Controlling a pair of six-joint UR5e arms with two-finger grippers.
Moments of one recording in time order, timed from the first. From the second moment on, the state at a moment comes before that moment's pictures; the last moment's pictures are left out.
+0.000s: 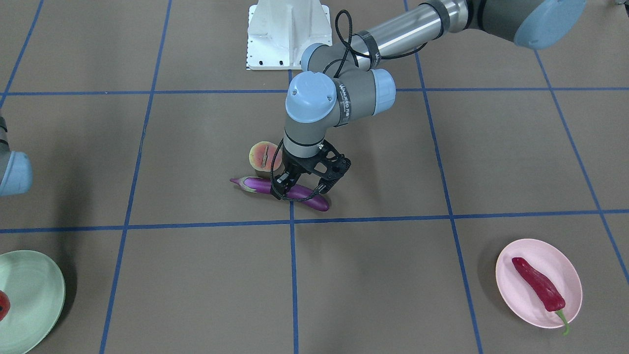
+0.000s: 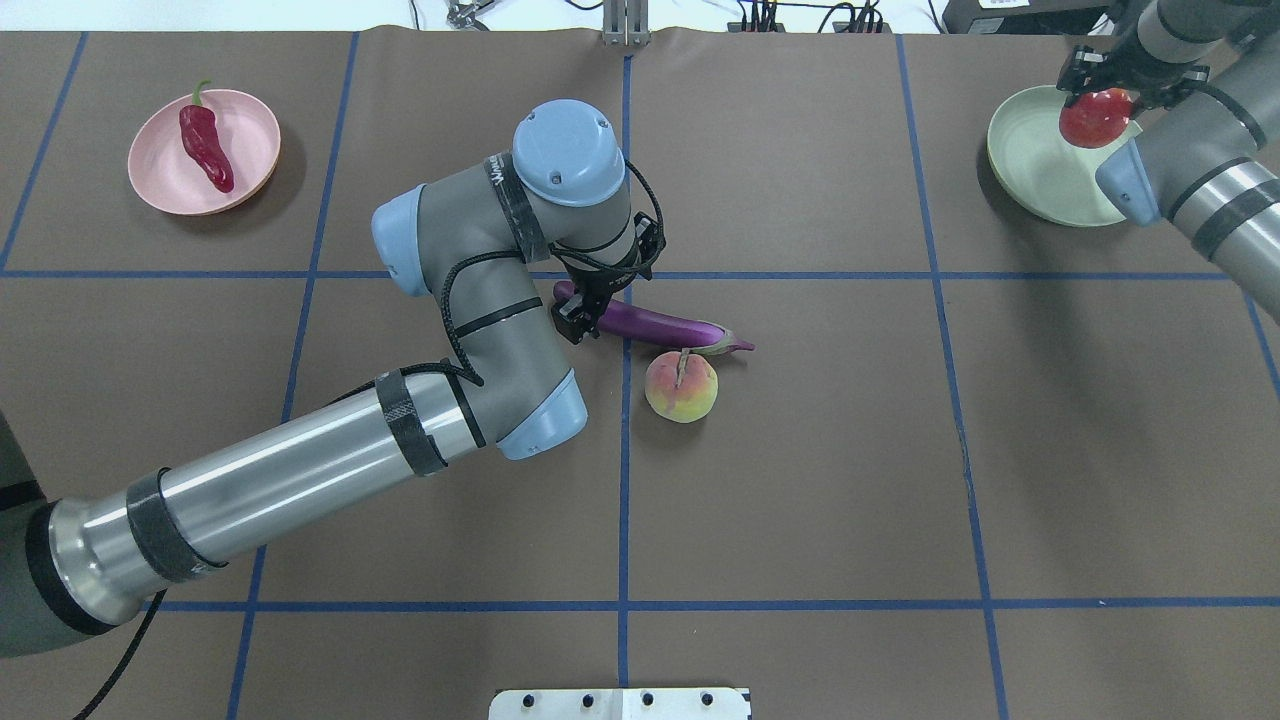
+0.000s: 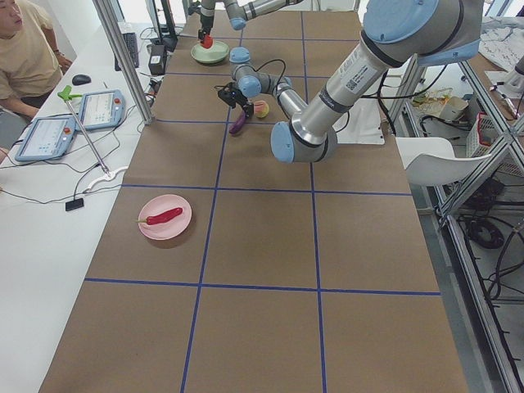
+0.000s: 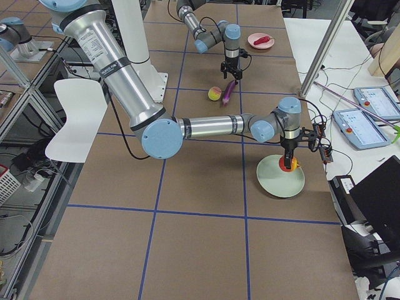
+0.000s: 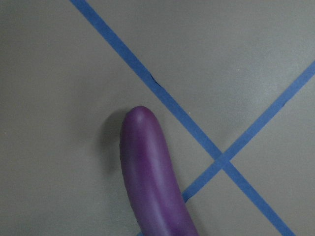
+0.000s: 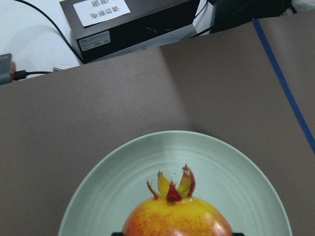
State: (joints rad) left arm -0.60 -2.53 -1.22 -1.79 -1.95 -2.05; right arm 1.19 -0.99 0.99 -1.10 1.93 0.92
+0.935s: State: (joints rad) left arm -0.58 -2.56 -1.10 -1.91 -1.92 -2.13; right arm 1.20 -1.02 1.07 -1.07 1.95 0.88
